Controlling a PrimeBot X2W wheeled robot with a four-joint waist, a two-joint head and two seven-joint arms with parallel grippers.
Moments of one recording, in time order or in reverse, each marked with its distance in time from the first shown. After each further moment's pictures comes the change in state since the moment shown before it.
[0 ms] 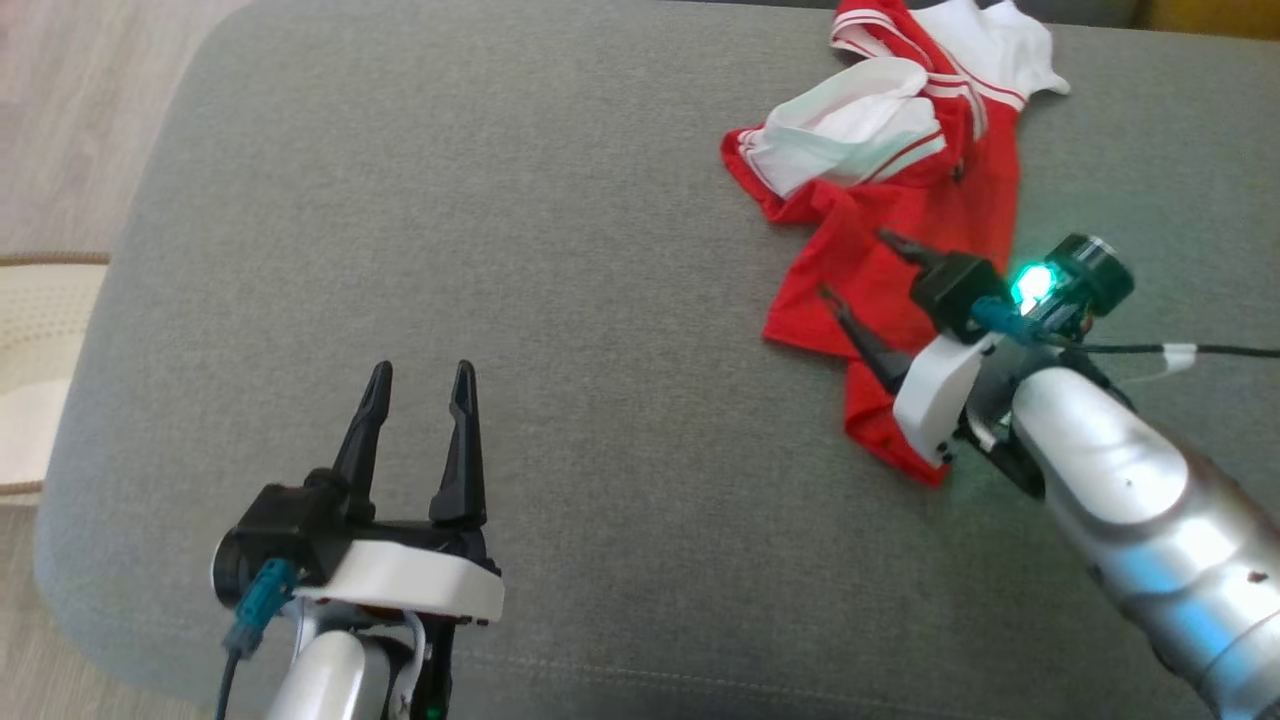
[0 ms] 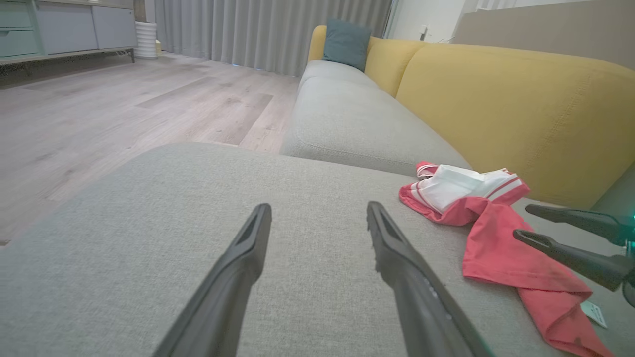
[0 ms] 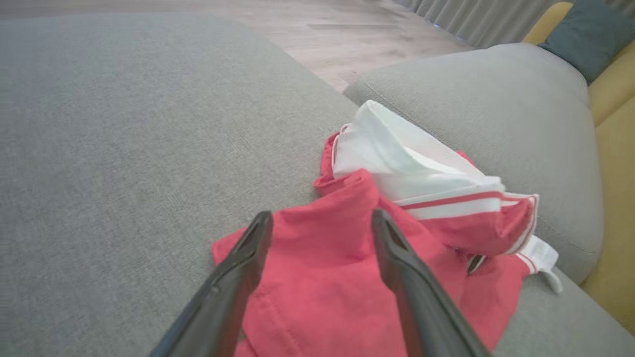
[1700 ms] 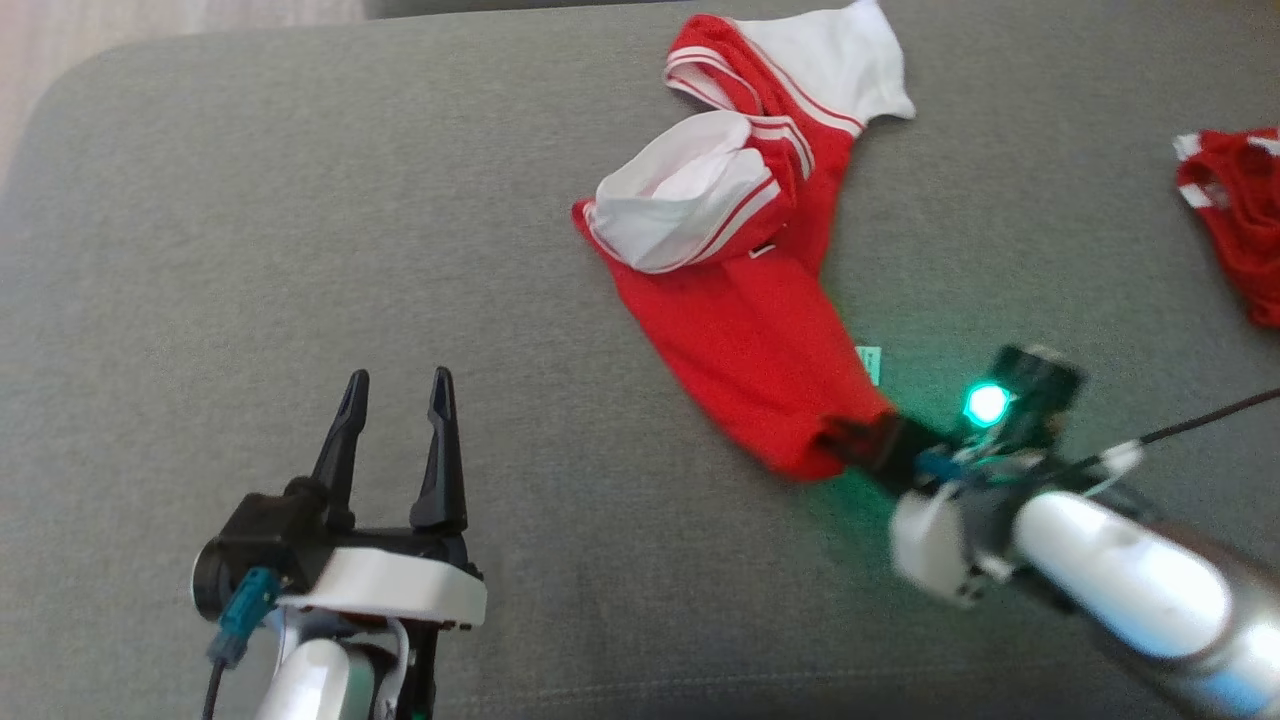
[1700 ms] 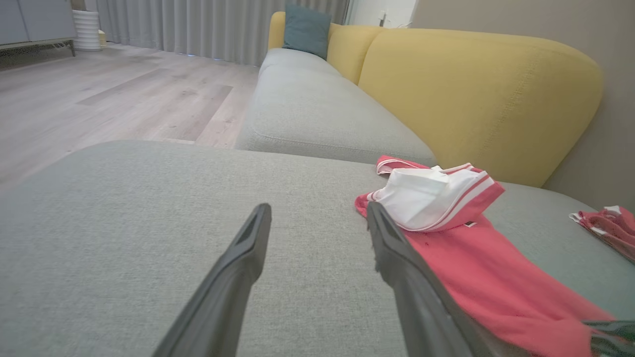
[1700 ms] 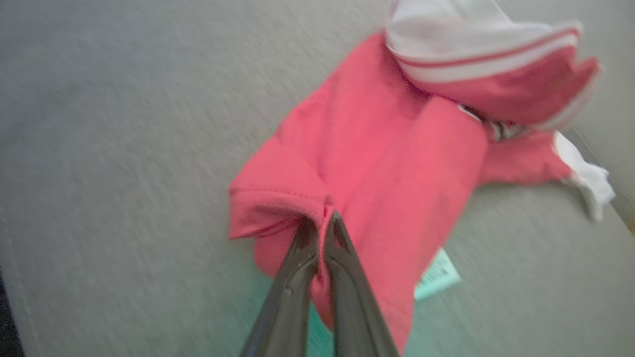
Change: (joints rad) left arm 0.019 0.000 0.035 -0.003 0.017 0.000 0.000; right arm 0.133 -0.188 0.277 -0.397 0.005 0.000 0.203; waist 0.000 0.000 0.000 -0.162
